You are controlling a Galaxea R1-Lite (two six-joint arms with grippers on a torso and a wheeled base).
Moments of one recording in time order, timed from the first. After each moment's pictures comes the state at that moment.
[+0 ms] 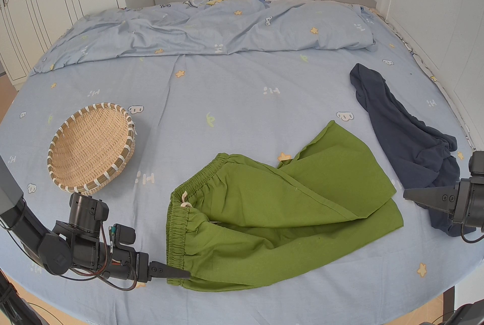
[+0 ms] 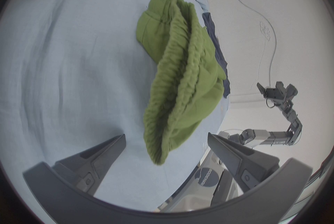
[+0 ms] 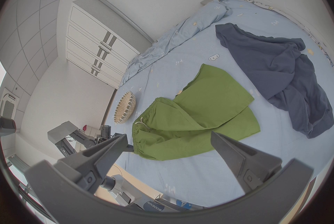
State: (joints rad) left arm -0.20 1.84 -0.35 -0.53 -0.74 -0.23; right arm 0.30 1.08 -0.60 -0.01 0.33 0.47
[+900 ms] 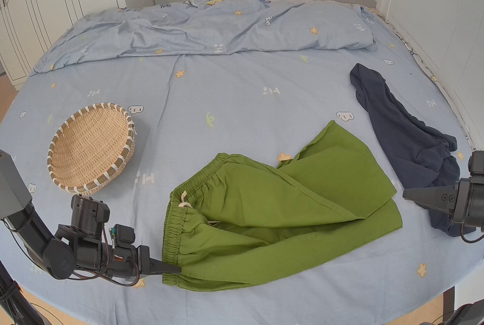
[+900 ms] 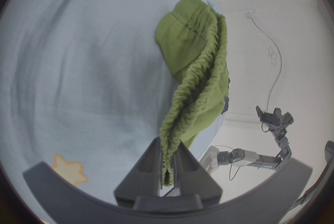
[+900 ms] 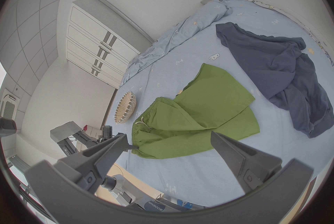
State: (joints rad) left arm -0.20 1.89 -0.32 -0.68 -0.74 -0.48; right arm 0.31 1.08 -0.60 -0.01 0.34 0.47
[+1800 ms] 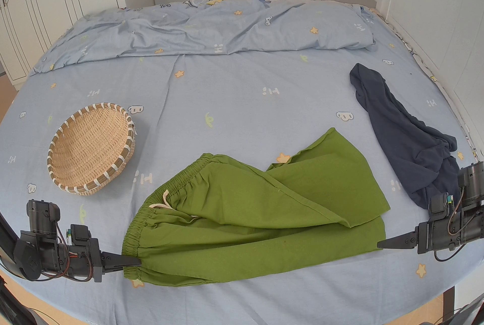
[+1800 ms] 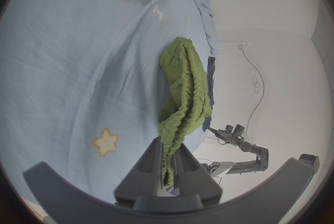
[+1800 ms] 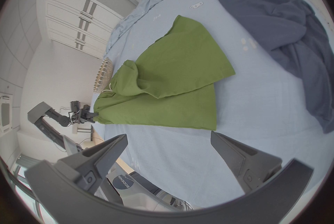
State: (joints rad) left arm 0.15 1.75 -0.17 -0.68 -1.00 -0.47; right arm 0.04 1.46 -0.42 -0.11 0.60 0.12
